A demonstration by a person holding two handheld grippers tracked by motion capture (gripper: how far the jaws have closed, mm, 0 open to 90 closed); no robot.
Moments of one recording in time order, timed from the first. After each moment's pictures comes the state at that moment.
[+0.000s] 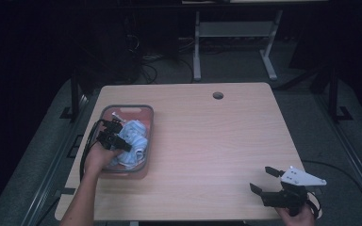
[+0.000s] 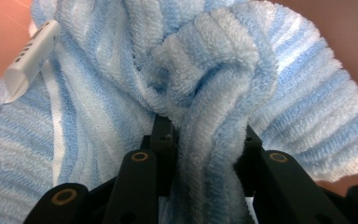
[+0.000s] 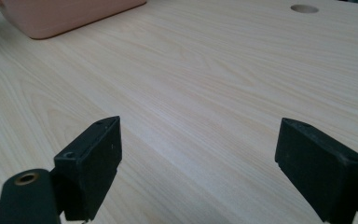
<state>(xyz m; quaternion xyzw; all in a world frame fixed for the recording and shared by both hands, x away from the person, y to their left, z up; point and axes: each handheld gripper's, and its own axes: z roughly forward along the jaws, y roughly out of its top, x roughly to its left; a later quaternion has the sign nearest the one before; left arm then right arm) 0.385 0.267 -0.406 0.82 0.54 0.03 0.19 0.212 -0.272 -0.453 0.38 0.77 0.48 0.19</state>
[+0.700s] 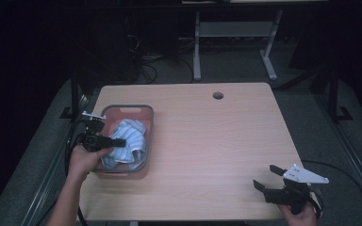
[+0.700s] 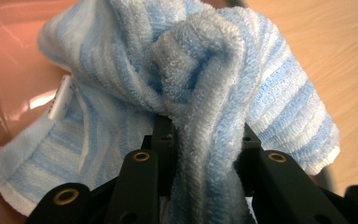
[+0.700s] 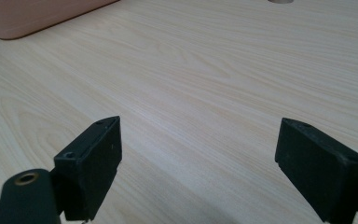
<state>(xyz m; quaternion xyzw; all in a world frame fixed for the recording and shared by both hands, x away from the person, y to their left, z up) 0.354 0.300 -0.368 0.77 0.53 0.00 0.35 0.215 -0.280 -0.454 0.41 0.76 0.46 0.20</state>
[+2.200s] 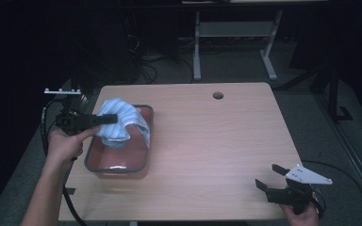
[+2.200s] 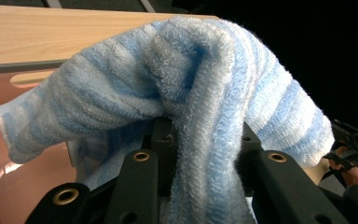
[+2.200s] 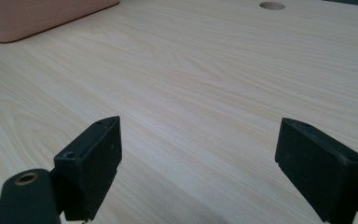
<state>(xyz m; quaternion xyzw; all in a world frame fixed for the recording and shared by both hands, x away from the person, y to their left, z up) 0.336 0.301 -0.268 0.73 0.49 0.02 0.48 0.214 -0.285 -0.453 0.41 0.76 0.46 0.21</state>
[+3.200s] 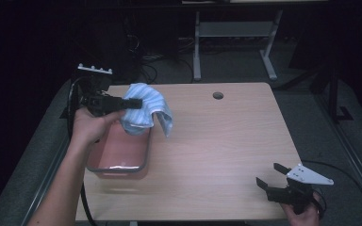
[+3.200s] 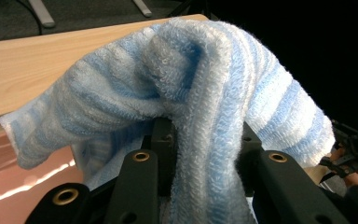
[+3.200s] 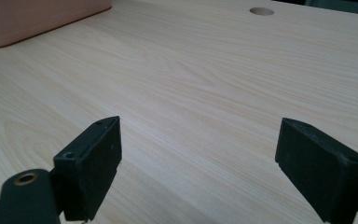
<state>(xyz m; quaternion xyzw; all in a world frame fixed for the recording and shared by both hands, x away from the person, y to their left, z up) 0.359 0.223 -0.226 0.77 0.45 0.04 0.45 0.214 -0.285 -0.449 0.42 0.75 0.46 0.22</state>
